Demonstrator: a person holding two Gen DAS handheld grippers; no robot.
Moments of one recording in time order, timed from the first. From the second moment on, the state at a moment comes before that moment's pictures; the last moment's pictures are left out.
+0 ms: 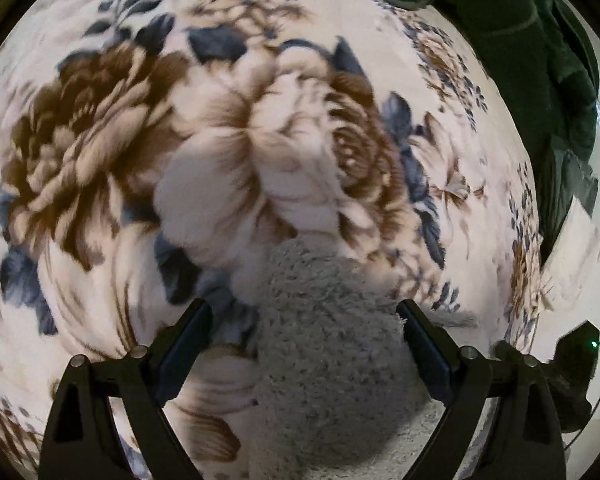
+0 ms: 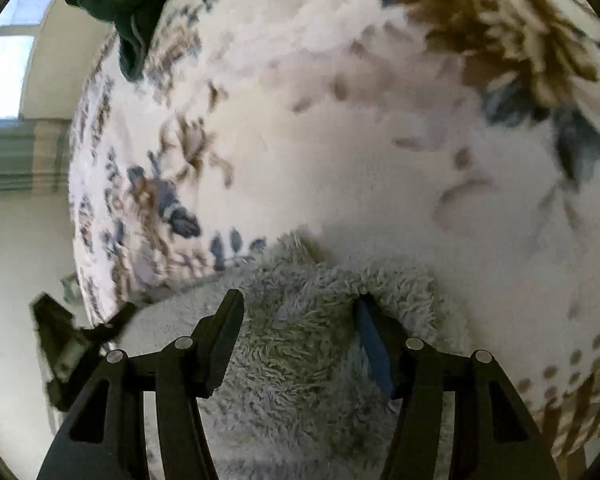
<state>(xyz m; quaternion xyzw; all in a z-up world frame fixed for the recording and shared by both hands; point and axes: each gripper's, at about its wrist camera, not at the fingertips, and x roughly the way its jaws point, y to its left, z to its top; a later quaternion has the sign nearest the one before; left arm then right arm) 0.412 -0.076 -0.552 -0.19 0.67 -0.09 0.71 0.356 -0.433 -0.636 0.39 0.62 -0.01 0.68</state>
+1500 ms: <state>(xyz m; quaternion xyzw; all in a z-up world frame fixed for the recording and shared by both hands) 0.289 -0.062 -0.560 -0.27 0.66 -0.11 0.69 0.226 -0.424 -0.682 0.49 0.62 0.12 0.60</state>
